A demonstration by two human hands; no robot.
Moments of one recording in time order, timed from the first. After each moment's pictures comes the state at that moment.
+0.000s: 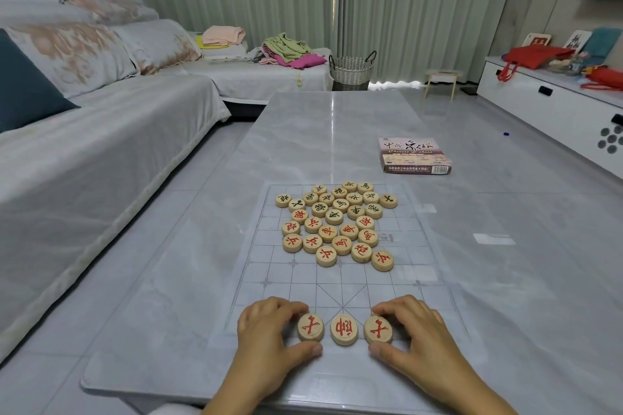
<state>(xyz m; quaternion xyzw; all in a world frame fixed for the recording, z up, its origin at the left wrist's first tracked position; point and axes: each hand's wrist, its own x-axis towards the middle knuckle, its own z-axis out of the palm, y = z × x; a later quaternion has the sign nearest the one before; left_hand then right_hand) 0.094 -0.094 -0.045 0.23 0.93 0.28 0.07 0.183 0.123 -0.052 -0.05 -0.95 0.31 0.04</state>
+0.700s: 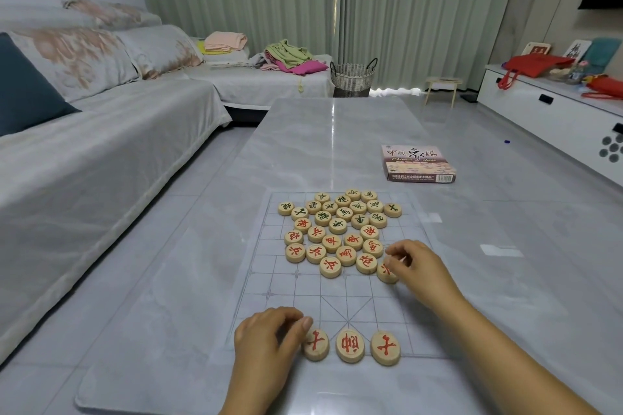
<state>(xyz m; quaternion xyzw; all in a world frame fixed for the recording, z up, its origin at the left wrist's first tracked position) 0.091 -0.091 -0.044 0.14 0.90 0.40 0.04 0.096 0.157 -0.020 -0.19 -0.90 0.38 0.13</state>
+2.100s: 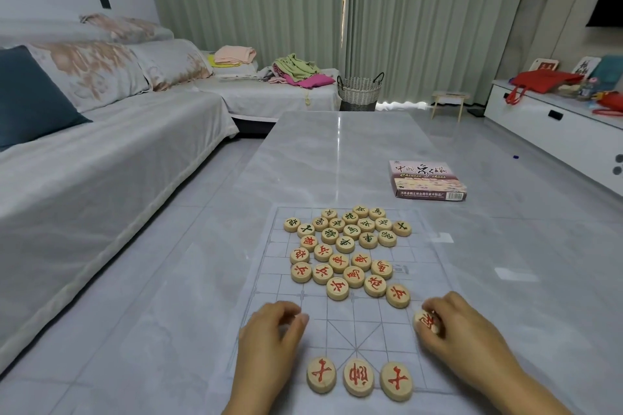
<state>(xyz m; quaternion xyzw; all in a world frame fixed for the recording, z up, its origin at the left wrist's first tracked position) 0.062 -0.080 -0.033 0.11 0.89 0.44 0.01 0.142 0.162 -0.025 -0.18 -0.97 0.15 0.05</state>
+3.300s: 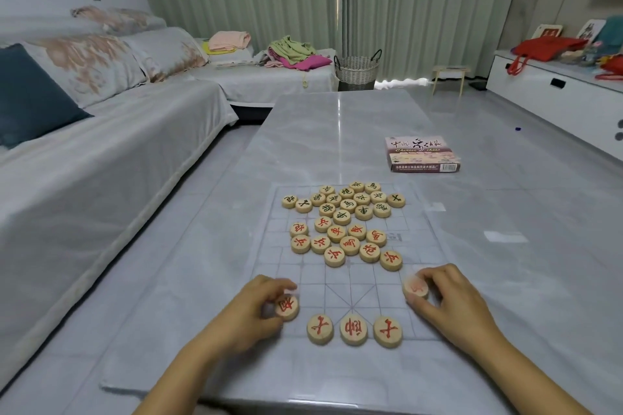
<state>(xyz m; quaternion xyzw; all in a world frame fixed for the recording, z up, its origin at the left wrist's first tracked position) 0.040 -0.126 -0.025 0.32 0.88 0.30 0.17 0.158 0.170 -0.054 -0.17 -0.94 0.27 0.13</state>
